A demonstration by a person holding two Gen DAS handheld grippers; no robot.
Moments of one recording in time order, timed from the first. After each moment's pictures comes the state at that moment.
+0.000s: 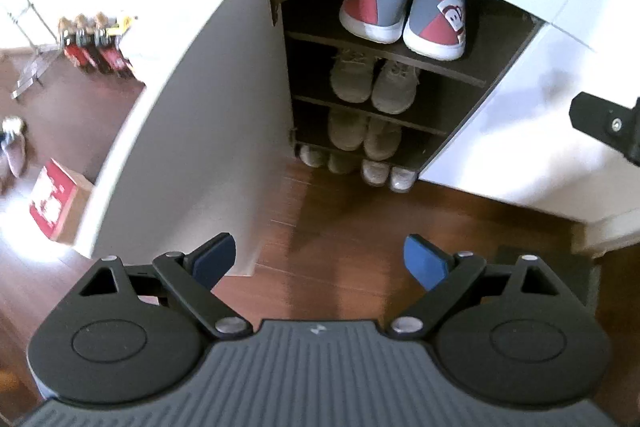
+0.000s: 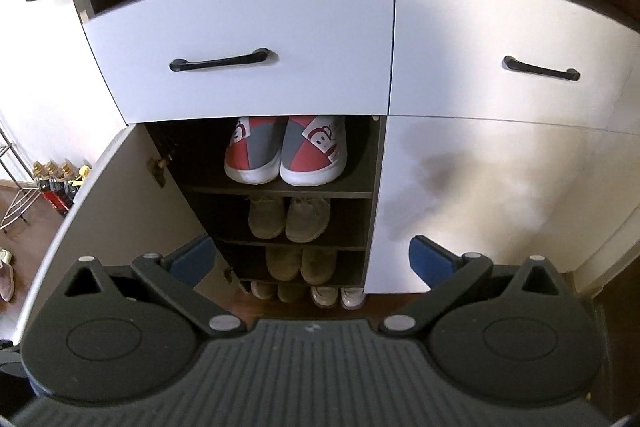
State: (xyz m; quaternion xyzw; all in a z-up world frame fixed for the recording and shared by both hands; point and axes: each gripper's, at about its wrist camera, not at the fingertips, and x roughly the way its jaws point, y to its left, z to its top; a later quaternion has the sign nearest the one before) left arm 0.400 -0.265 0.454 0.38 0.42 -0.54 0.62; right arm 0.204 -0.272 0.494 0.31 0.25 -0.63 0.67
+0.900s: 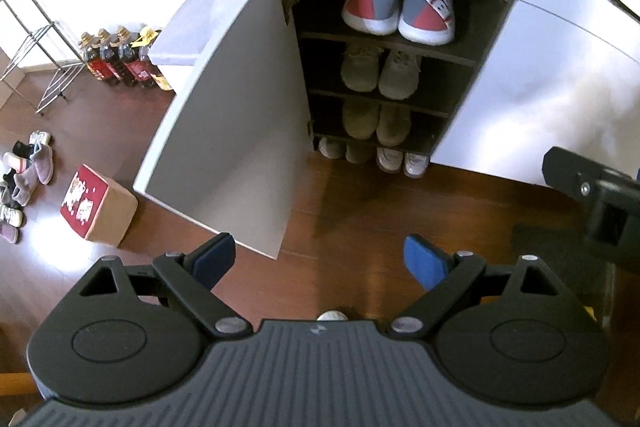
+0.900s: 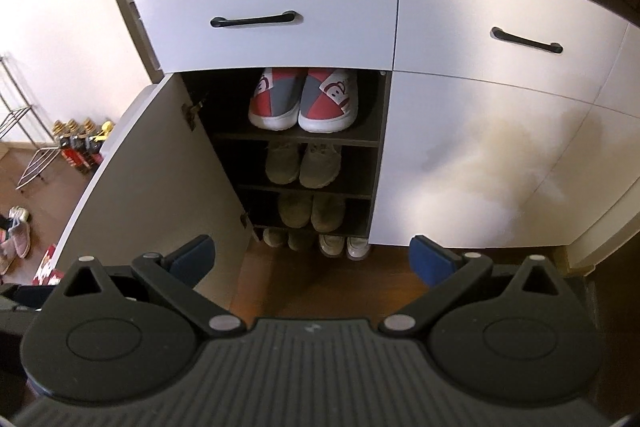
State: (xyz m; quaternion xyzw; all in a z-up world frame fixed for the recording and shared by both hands) left arm 0.357 -0.182 0.490 0.40 0.39 -0.53 0.64; right arm 0.189 -0.188 0.514 0.32 0.29 -0.59 0.68
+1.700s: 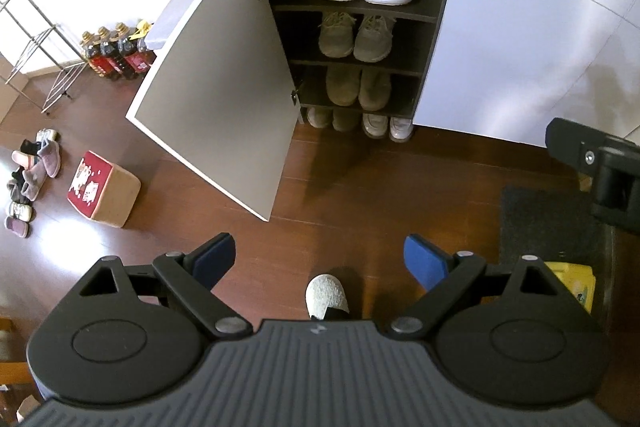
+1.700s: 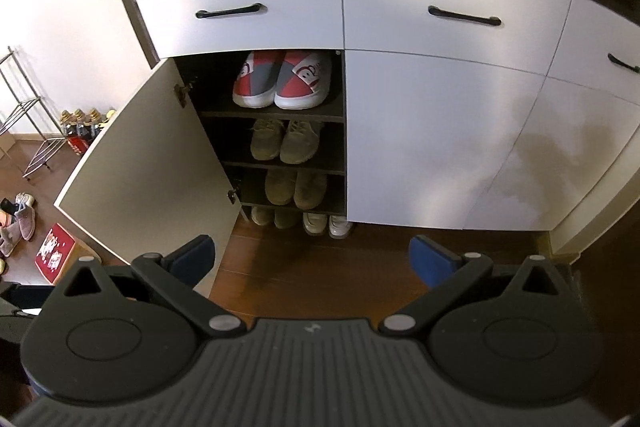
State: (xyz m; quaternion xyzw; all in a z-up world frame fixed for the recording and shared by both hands) left arm 0.291 -0.099 0.500 0.42 0.38 -0.52 0.64; right arm 0.122 -0.109 0.528 0.32 0.29 -0.58 0.69
